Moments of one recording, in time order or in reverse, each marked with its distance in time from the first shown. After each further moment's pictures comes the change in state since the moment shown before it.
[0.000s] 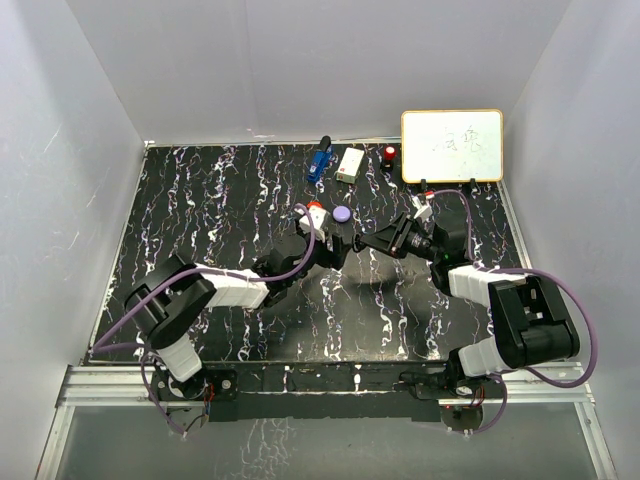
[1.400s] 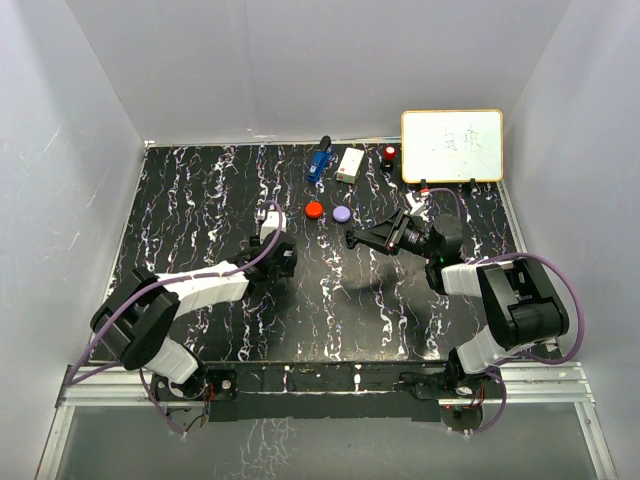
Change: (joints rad) left arm 0.113 -0.182 0.023 -0.856 -0.362 -0.217; right arm 0.023 0.111 -0.003 0.327 -0.087 0.263
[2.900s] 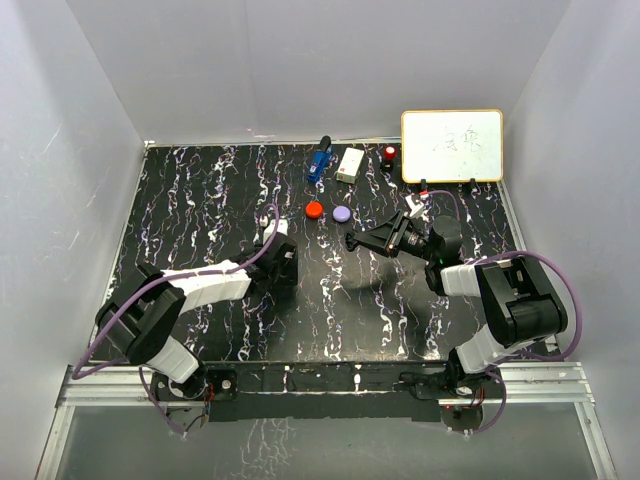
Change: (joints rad) left arm 0.006 0.044 0.008 -0.071 0.196 -0.097; right arm 0.001 0.017 -0.013 0.014 0.000 0.003
